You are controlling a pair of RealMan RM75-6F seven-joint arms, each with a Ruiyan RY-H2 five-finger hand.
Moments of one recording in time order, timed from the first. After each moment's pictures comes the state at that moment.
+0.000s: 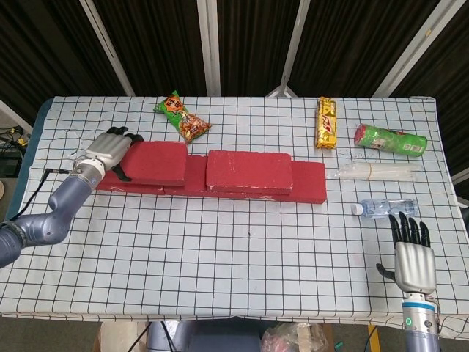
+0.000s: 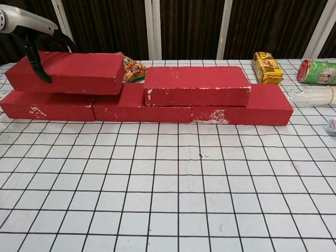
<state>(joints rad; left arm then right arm) -1.09 -1.17 -0.09 -1.33 0.59 0.48 0.40 0.10 -1.31 0.10 -1.72 -1.25 1.47 -0.49</state>
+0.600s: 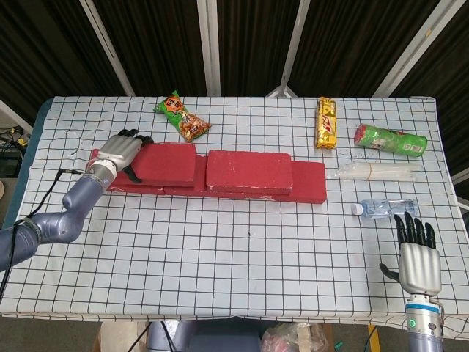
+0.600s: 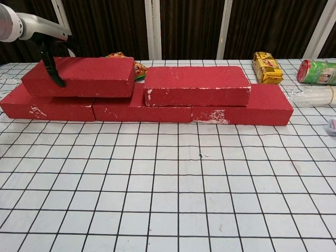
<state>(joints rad) -1.15 -1.23 -0.04 -1.29 0.56 0.50 0.34 0.09 -1.30 0.10 -1.73 -1.25 1.50 -0.47</state>
